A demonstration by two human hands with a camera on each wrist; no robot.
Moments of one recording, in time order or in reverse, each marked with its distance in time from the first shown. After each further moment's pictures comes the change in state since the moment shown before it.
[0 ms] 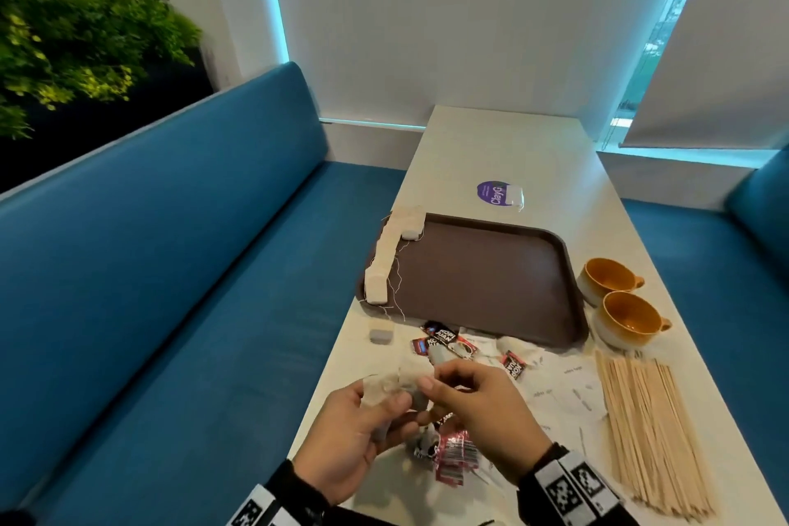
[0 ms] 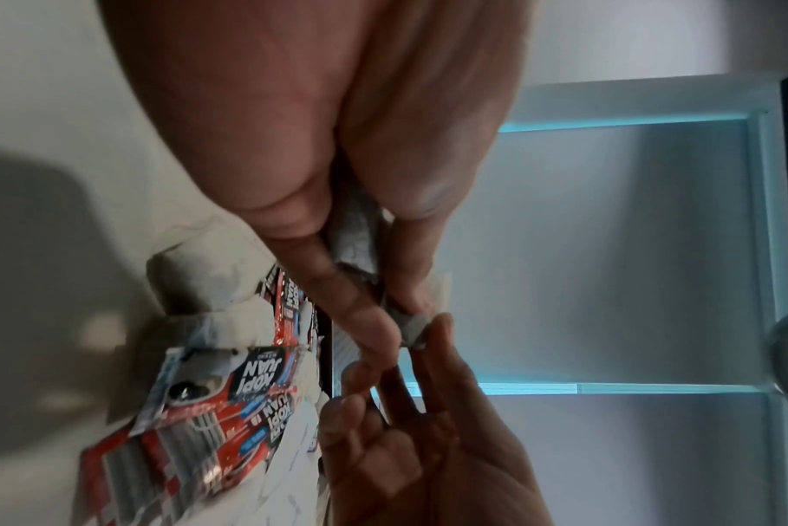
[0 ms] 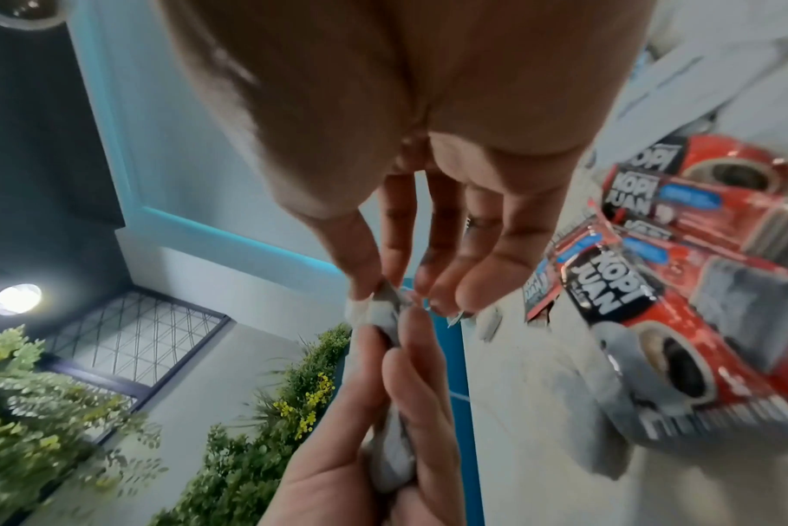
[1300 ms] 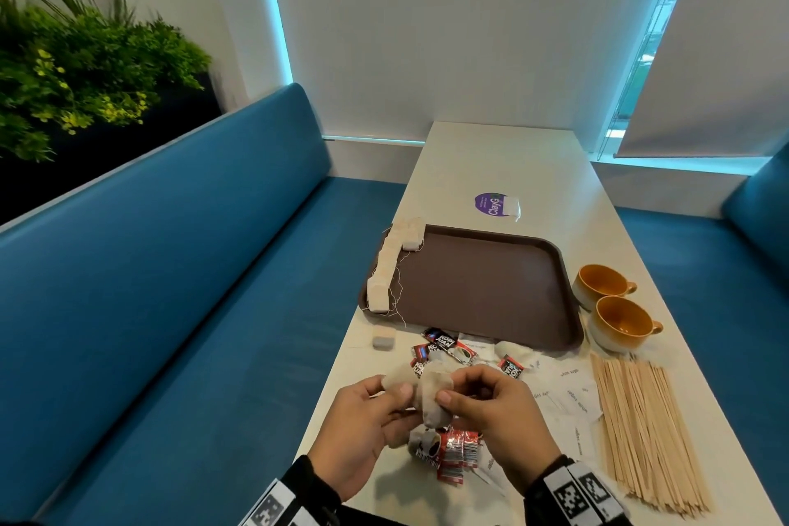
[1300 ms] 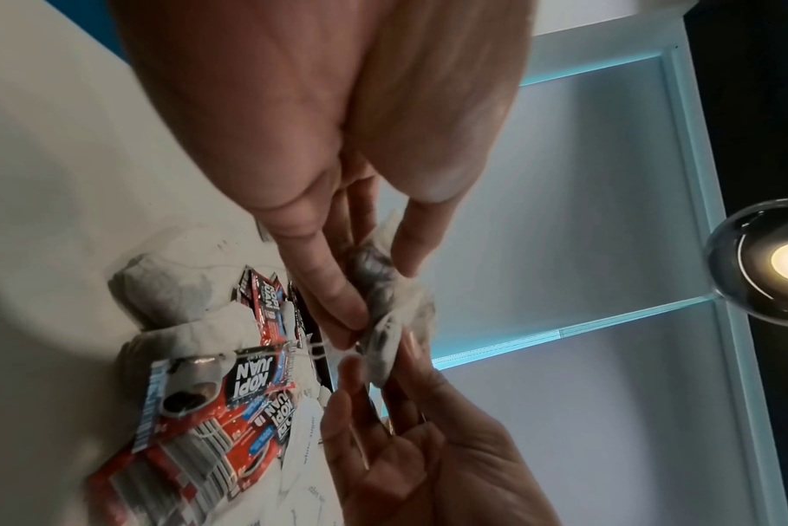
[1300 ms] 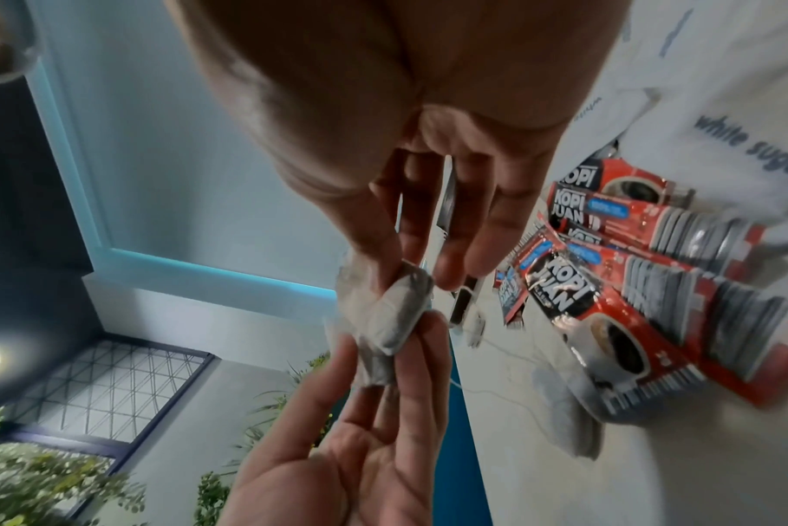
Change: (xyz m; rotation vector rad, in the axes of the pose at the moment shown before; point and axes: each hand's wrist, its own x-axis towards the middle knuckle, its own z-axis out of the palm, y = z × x) left_hand -0.006 0.004 0.015 0.104 0.034 0.098; right_hand -0.009 0.014 -0.013 0.182 0.119 -0.043
